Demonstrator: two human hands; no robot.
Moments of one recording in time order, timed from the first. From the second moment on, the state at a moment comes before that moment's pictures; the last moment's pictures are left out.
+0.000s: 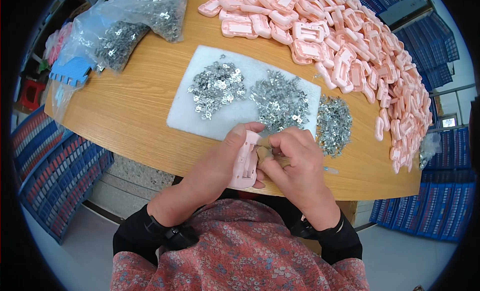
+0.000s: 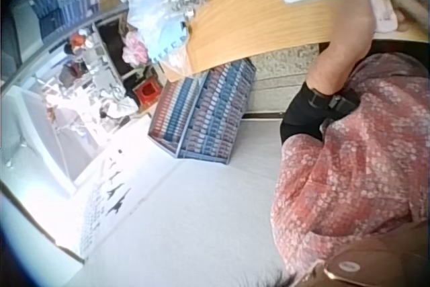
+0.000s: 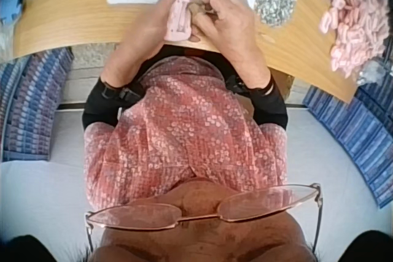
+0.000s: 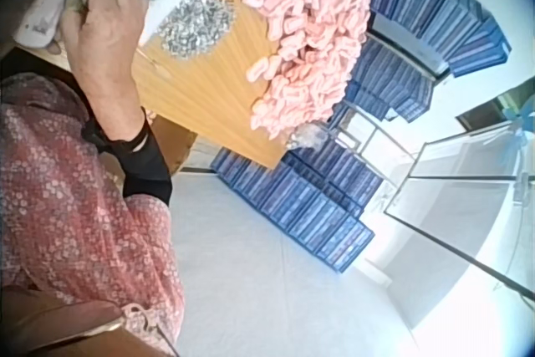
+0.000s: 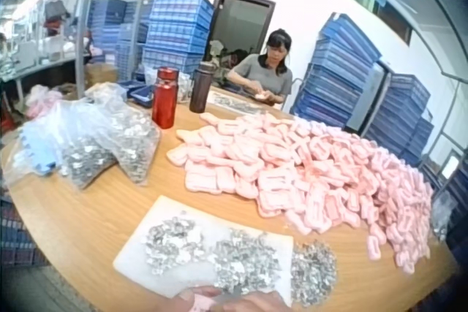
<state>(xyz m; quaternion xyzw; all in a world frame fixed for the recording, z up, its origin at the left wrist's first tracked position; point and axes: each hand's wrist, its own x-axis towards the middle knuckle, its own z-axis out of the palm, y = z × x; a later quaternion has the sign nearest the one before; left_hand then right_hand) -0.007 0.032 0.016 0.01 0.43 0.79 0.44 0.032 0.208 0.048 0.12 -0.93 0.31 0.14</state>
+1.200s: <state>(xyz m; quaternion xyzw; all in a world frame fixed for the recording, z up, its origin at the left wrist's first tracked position) -0.014 0.032 0.004 -0.04 0.33 0.78 0.53 0.028 0.225 0.054 -0.04 -0.85 0.52 -0.12</state>
